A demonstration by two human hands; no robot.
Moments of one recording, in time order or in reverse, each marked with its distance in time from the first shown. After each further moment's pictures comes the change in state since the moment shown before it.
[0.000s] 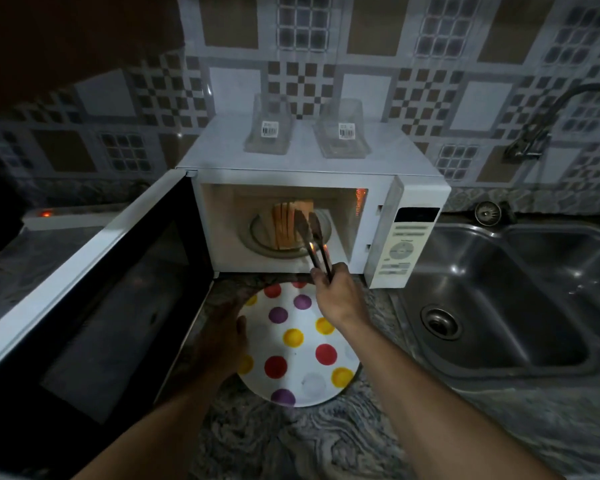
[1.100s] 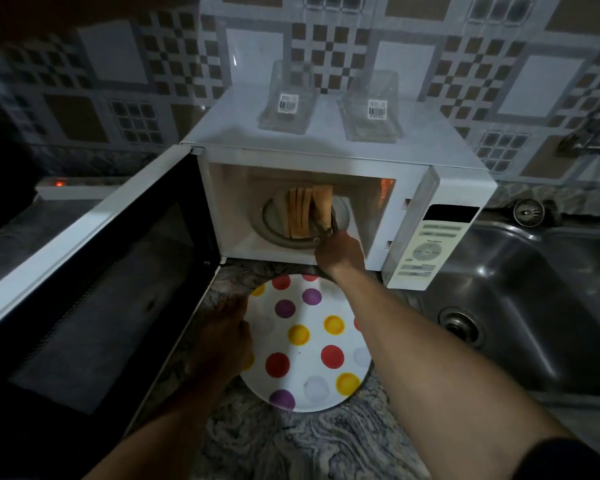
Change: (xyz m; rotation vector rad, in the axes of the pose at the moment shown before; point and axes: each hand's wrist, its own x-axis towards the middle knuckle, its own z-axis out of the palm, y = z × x) left_hand -0.003 -0.011 0.018 0.030 0.051 0.017; right_hand 0.081 -0.028 0.023 -0.208 -0.080 0.041
